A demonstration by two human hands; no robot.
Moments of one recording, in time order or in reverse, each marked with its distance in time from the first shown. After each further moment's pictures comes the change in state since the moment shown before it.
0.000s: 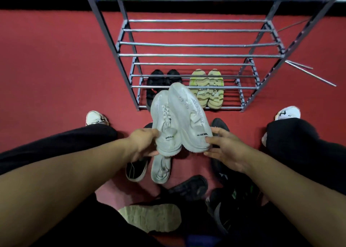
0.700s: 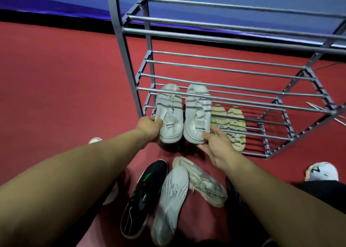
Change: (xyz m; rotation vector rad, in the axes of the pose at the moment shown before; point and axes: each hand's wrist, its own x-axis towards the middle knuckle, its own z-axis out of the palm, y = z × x) left_hand 0.128 0.120 -0.046 0.099 0.260 0.285; right_hand 0.167 -0.088 0.076 0.108 0.209 -0.159
